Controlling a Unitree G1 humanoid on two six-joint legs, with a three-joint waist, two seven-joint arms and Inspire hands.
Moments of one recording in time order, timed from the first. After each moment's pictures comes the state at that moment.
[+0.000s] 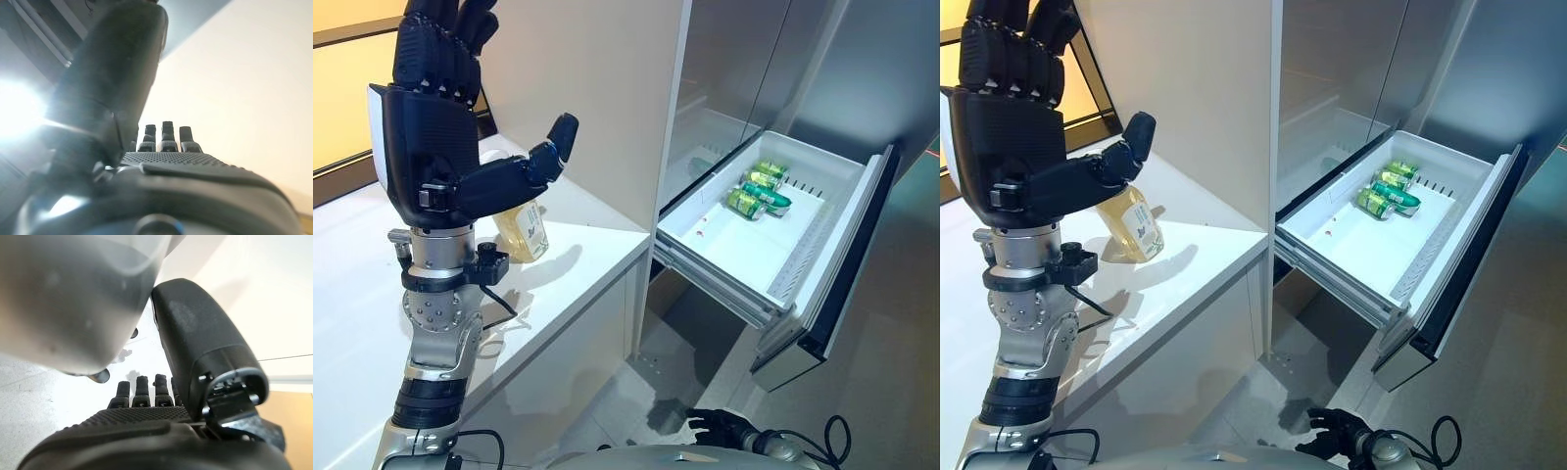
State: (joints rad) left arm -0.17 0.45 0.08 -0.30 -0.28 -0.59 0.11; right arm 0.03 -0.27 0.33 1.04 -0.01 -0.04 0.29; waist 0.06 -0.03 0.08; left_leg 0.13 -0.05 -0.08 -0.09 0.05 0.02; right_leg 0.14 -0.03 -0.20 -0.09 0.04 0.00
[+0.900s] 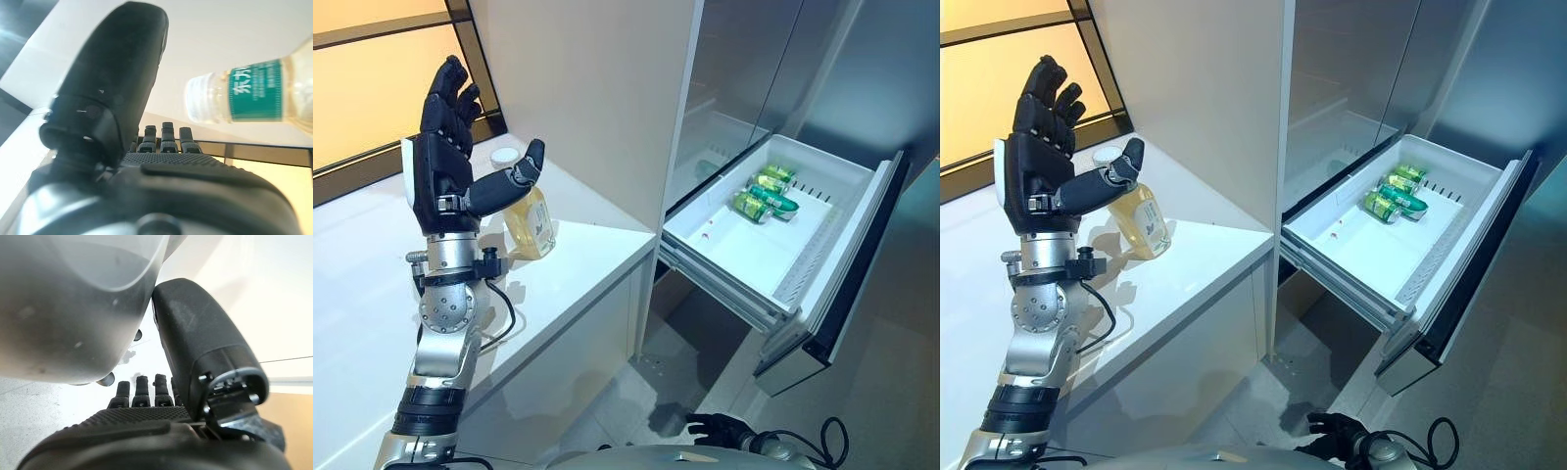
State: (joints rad) left arm -0.11 0.45 0.07 -0.15 -0.27 -0.40 0.25; right arm 0.03 -0.26 0.33 1.04 0.01 0.02 0.29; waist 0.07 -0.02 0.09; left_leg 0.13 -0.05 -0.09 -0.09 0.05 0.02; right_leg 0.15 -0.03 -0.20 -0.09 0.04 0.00
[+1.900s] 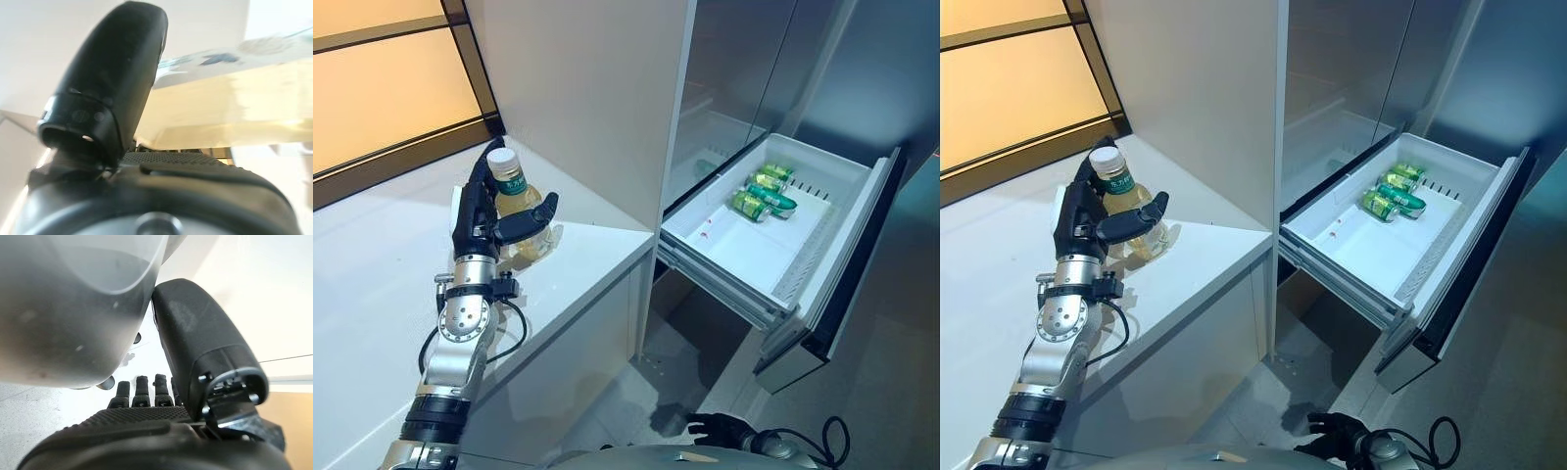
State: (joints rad) left arm -0.05 0.44 0.00 0.03 -0.27 -0.28 0.21; right arm 0.02 -0.26 0.31 1.04 0.01 0.03 0.32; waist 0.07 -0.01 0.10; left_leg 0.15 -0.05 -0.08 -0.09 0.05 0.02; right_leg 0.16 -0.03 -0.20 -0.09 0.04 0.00
